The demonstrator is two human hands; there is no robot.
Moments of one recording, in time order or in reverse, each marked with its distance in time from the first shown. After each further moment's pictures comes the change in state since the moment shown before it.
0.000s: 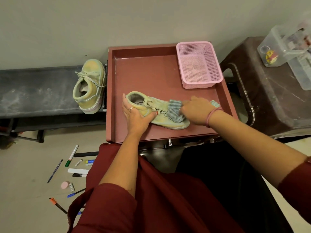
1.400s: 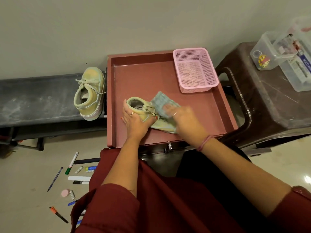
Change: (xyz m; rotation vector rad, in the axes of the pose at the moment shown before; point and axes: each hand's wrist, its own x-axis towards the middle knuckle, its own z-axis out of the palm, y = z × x) left_hand 0.001 0.003 -0.002 0.102 -0.011 0.003; right_hand -0.004 -0.046 0.031 0.241 0.404 0.148
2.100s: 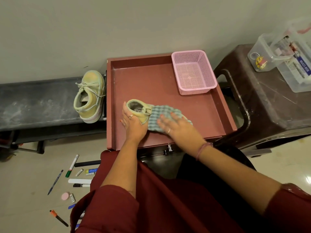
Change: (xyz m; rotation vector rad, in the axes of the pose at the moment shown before) left_hand 0.001 0.000 0.000 0.040 0.001 0.012; right_hand -0.024 -0.001 0.030 -0.043 0.096 -0.138
